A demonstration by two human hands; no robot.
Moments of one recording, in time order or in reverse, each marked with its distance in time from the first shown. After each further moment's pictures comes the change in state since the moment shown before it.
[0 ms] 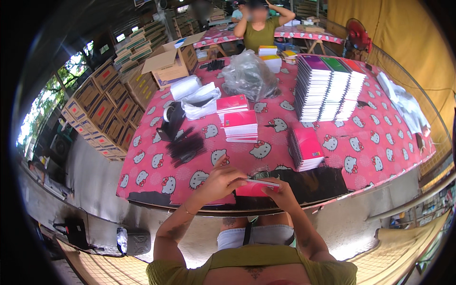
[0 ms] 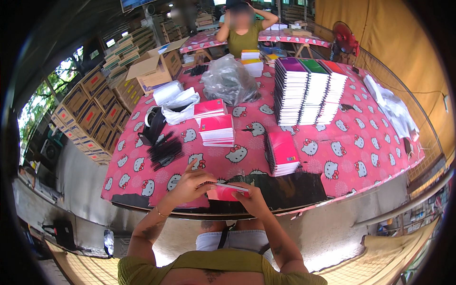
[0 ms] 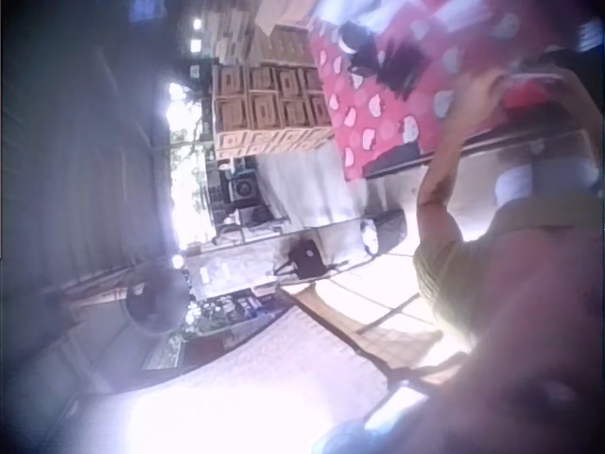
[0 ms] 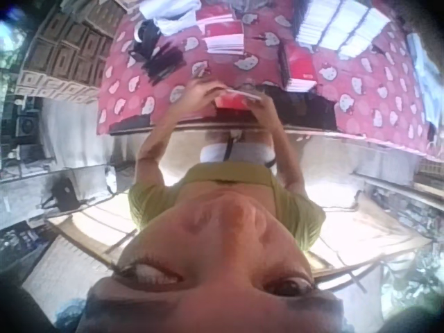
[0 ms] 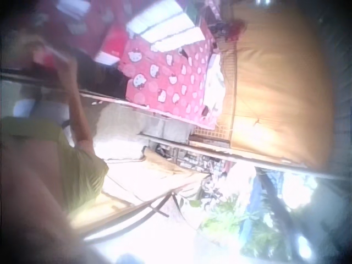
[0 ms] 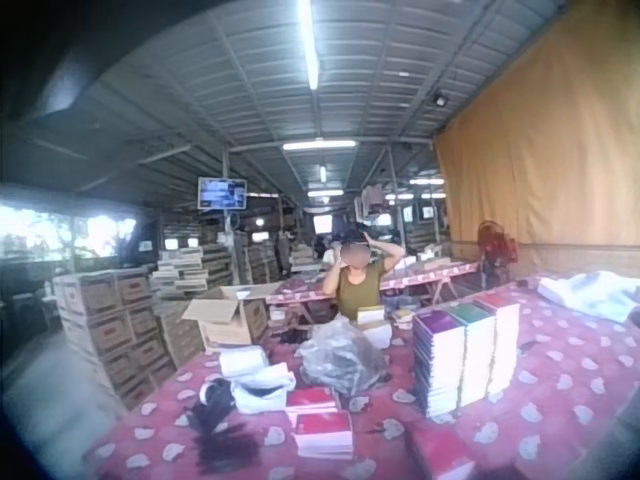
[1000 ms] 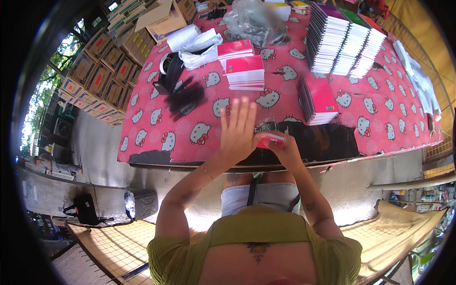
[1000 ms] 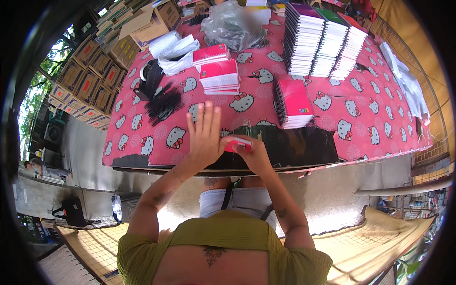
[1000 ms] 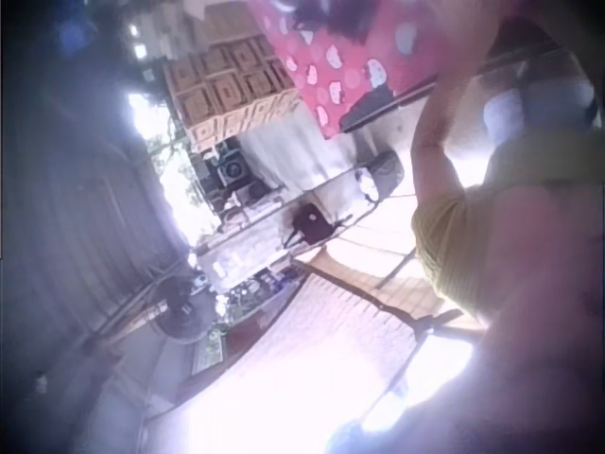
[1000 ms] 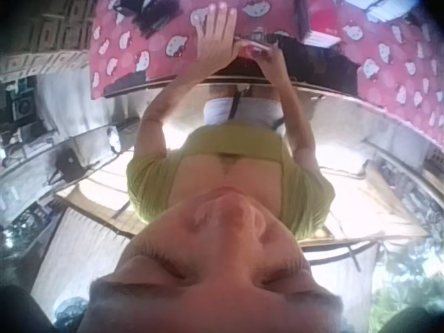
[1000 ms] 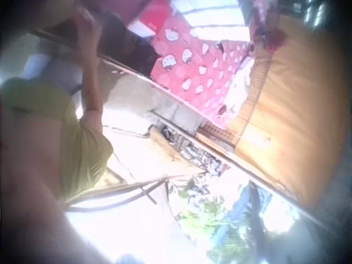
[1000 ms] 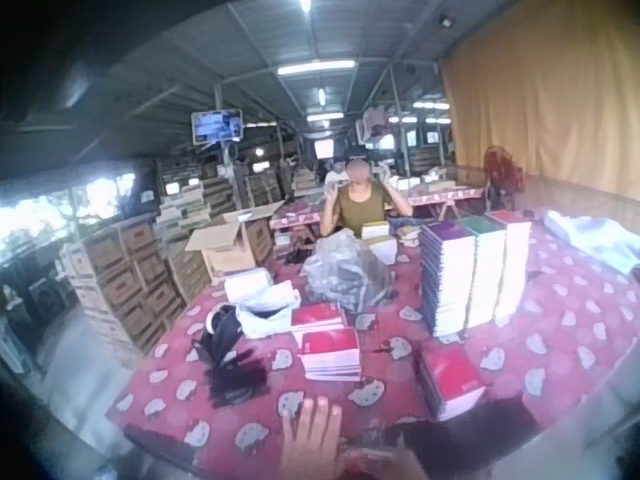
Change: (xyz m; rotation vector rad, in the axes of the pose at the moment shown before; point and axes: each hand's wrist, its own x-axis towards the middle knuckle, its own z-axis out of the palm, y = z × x) left_hand 0.003 0.031 0.072 0.615 0.147 -0.137; right_hand 0.005 0.018 0.009 0.037 0.054 -0.034
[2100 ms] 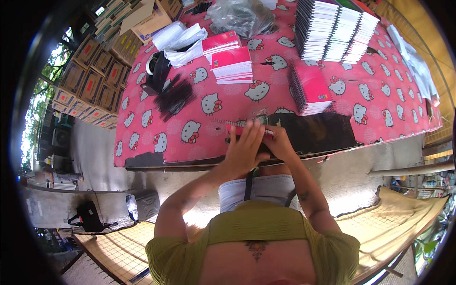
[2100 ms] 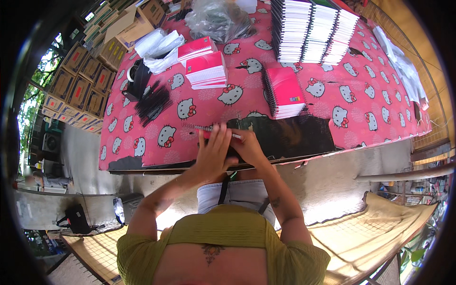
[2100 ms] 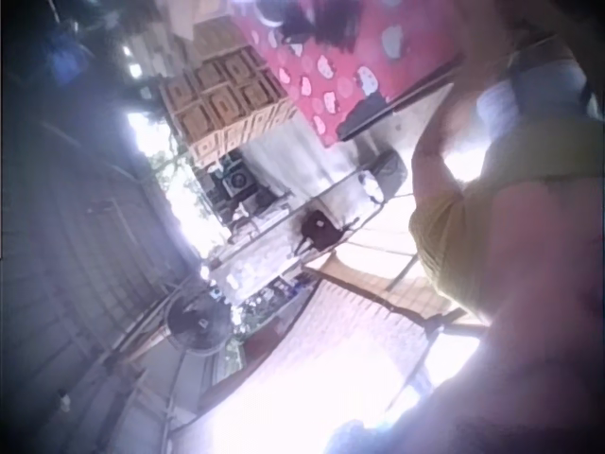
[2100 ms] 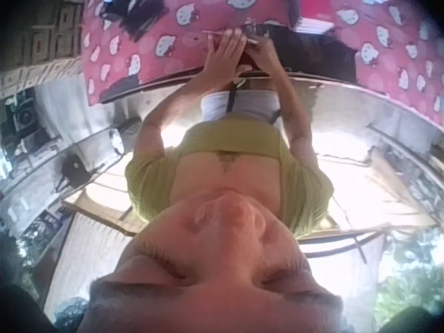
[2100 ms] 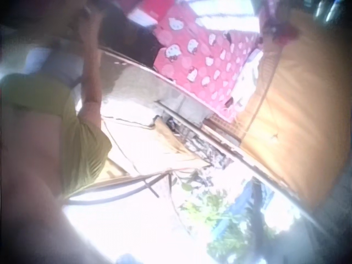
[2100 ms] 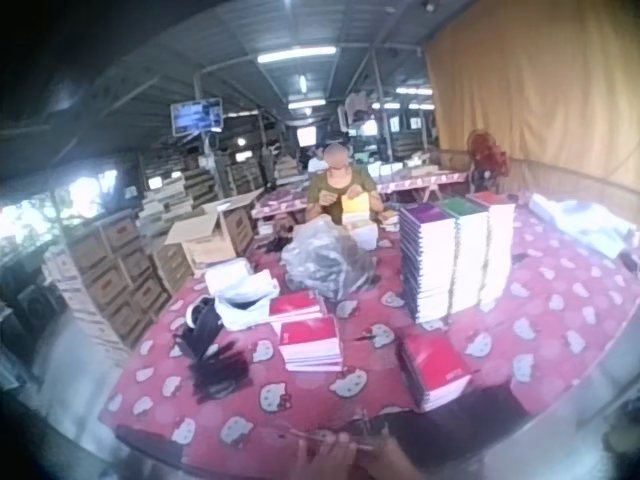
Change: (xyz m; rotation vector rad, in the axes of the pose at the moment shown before) left_hand -0.035 0.026 0.040 -0.121 -0.104 0.140; right_hand 0.010 0.032 -0.008 -0.084 -0.032 0.036
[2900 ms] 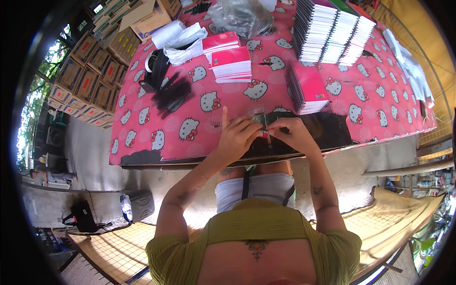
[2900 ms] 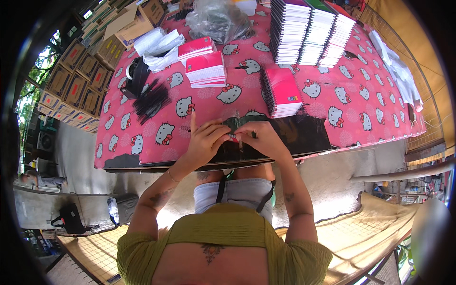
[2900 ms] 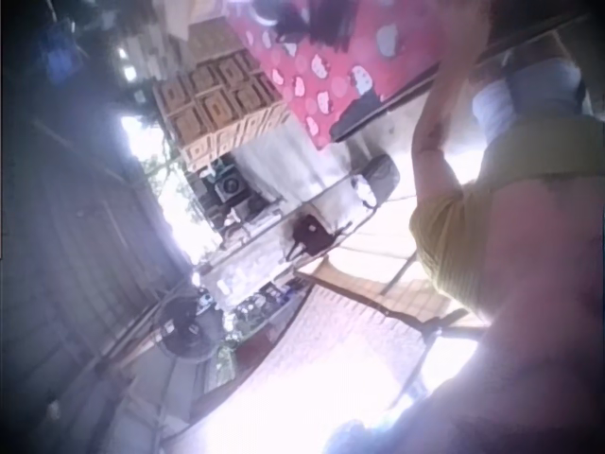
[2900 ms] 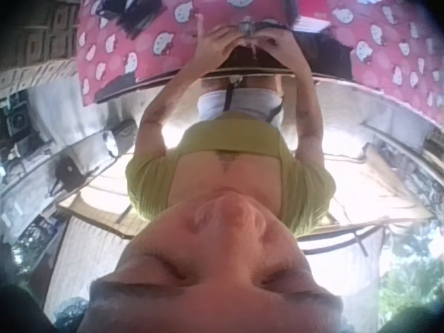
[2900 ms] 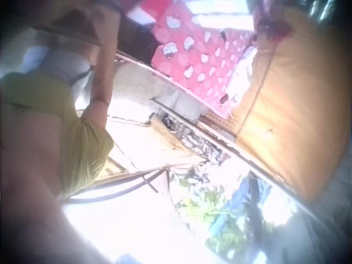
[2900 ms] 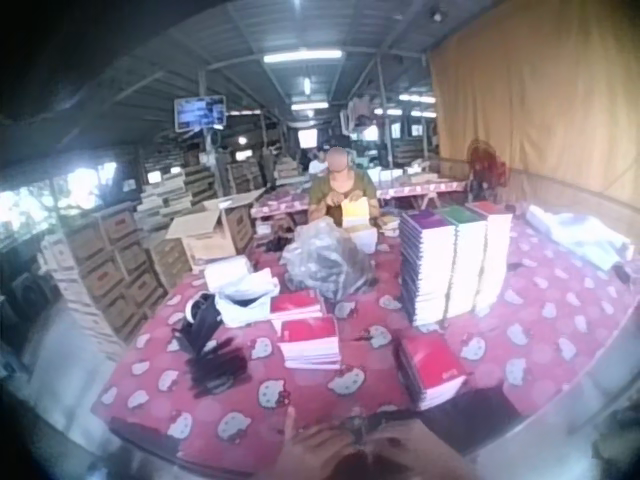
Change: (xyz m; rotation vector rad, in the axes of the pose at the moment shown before) left_hand 0.032 -0.026 -0.025 -0.317 0.271 -0.039; right_hand -0.003 -0.055 -0.054 -0.300 -0.117 -0.153
